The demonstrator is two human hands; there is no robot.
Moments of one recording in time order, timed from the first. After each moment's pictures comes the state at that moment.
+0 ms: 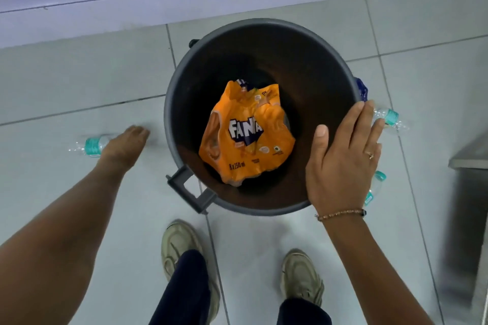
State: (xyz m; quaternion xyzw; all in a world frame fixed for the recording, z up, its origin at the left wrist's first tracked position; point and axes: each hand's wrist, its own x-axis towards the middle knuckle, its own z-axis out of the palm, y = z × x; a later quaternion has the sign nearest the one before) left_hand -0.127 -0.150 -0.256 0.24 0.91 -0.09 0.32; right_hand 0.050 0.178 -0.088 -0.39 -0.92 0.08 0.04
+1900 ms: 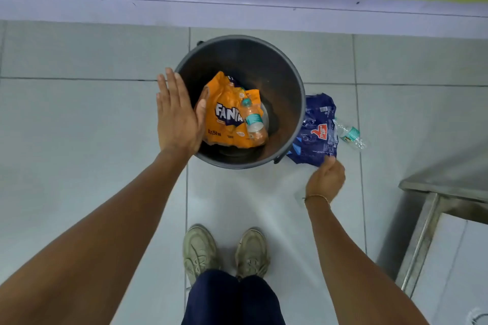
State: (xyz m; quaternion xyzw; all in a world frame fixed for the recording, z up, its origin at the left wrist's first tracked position) left_hand -0.008 0.022 -0.067 0.01 0.98 0.16 0.07; right_hand 0.139 0.274 -0.132 -0.52 -0.77 0.36 0.09
